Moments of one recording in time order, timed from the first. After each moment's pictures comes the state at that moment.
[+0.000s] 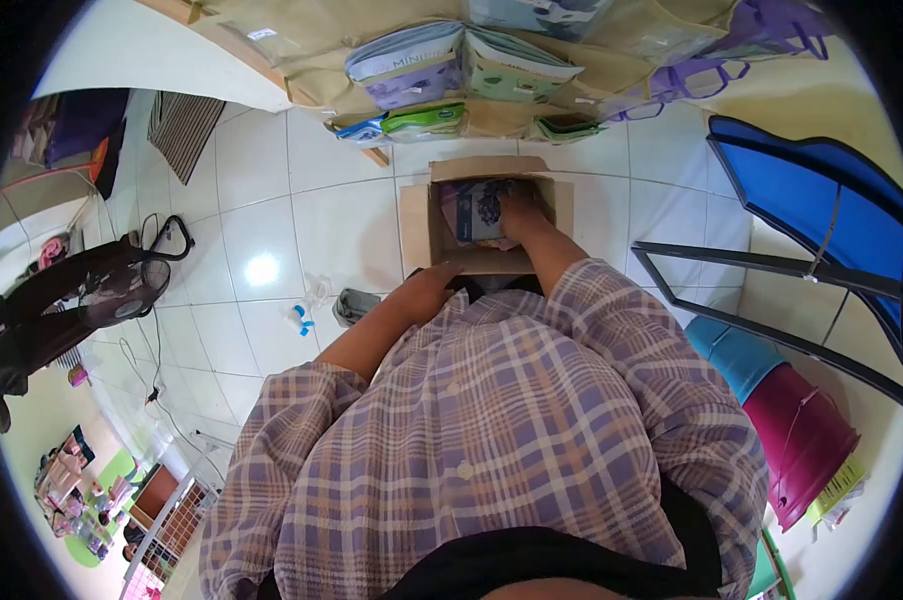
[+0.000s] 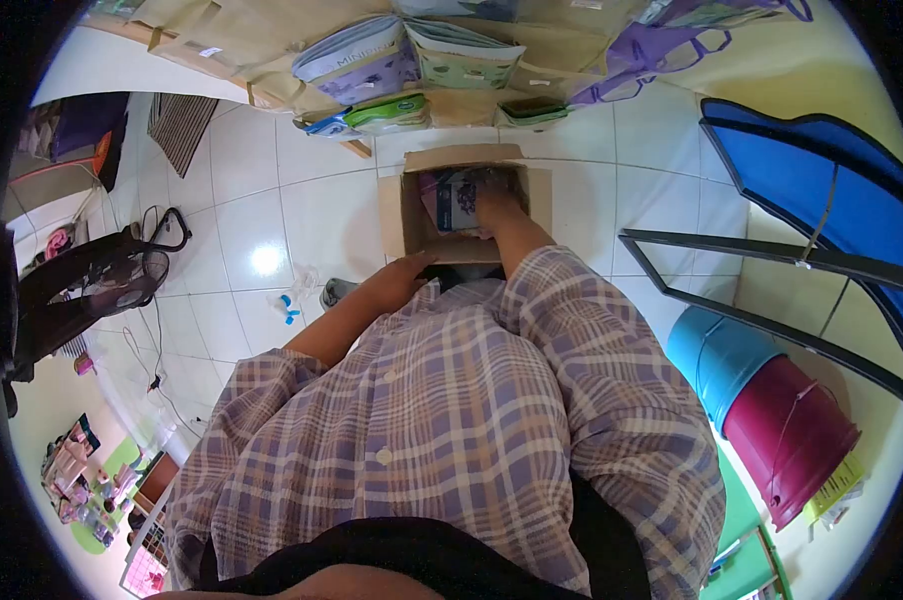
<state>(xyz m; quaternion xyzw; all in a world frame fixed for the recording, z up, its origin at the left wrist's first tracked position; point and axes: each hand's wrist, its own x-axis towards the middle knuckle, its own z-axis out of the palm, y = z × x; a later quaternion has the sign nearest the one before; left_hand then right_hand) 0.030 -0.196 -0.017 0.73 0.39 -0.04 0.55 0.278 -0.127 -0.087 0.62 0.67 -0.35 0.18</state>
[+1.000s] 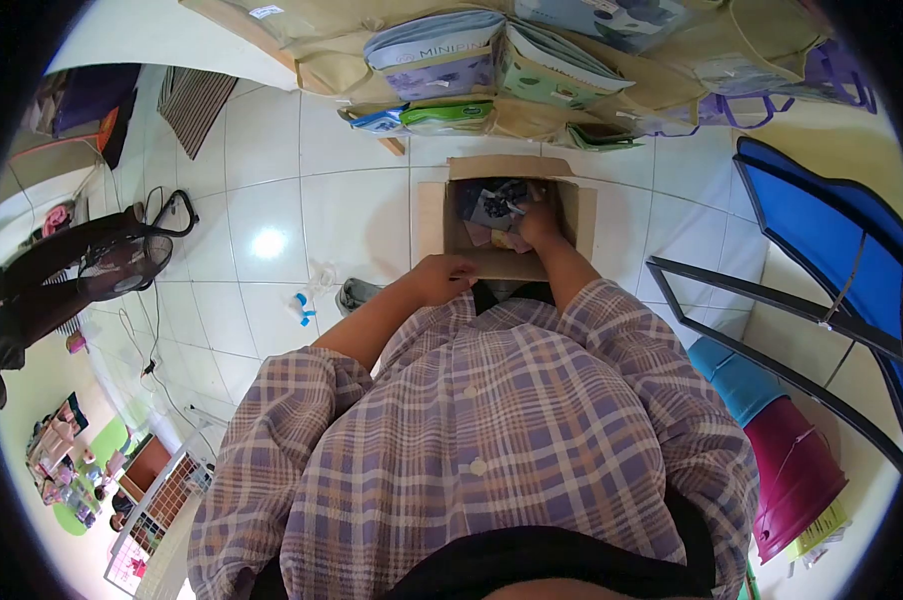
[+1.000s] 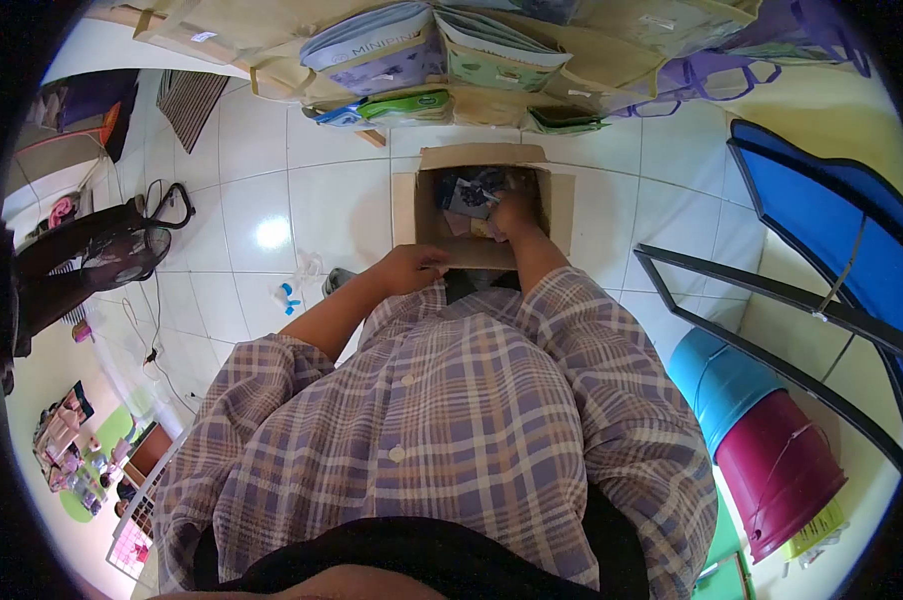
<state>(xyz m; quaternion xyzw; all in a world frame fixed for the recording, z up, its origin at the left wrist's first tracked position) 0.051 -0.193 0.008 0.65 0.43 -0.03 0.63 0.306 -0.178 -0.126 0.71 0.62 -0.32 0.01</state>
